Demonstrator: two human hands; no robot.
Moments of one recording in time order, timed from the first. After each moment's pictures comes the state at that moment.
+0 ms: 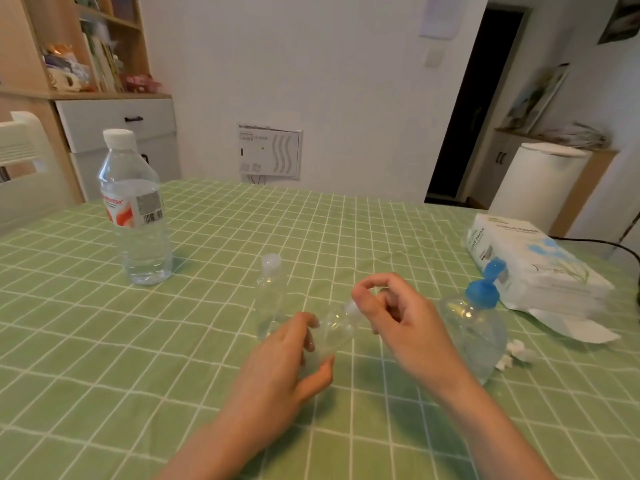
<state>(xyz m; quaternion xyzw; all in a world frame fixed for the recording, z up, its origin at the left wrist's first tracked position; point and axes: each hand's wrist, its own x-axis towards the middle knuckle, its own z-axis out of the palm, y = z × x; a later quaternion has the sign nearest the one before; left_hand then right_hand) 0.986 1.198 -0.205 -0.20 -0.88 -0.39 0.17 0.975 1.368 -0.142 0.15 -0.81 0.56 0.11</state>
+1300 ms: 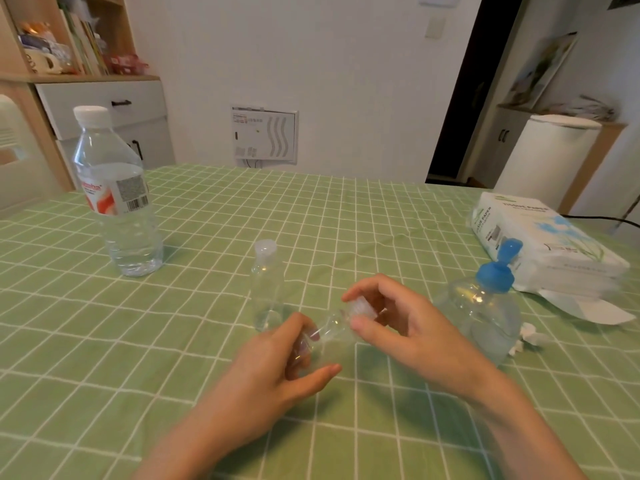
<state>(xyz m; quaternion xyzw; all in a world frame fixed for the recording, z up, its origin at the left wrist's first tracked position) 0.986 1.183 -0.197 -0.26 -0.86 -0.42 0.08 0.978 1.381 -0.147 0.23 -0.82 0.52 0.00</state>
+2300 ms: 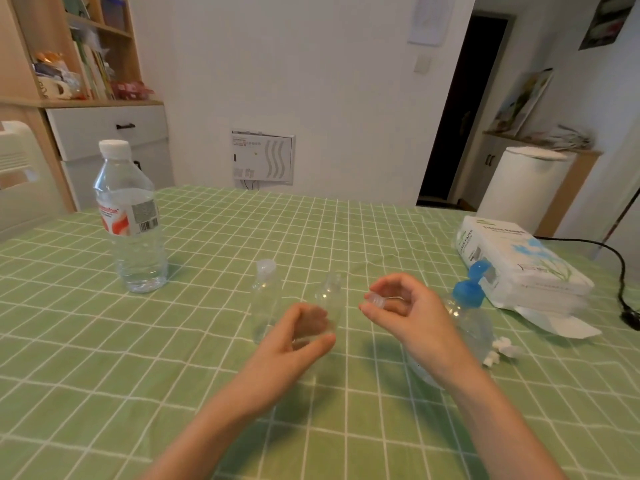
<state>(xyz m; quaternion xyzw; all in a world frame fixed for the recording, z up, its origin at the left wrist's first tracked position) 0.975 1.204 -0.185 -0.15 -0.75 -0.65 -0.03 0.966 1.388 -0.144 0.08 -0.78 0.61 0.11</state>
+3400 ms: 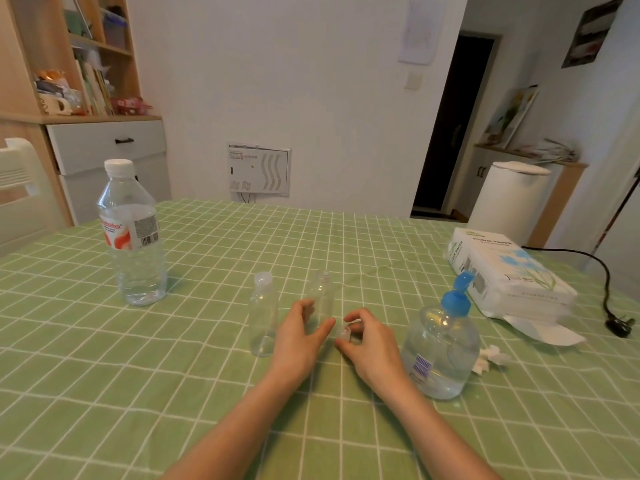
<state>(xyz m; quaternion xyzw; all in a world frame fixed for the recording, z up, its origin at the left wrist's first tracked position) 0.924 1.244 -0.202 -0.02 -0.80 -0.59 0.08 0.929 1.368 -0.204 0.00 -0.92 0.38 0.11</state>
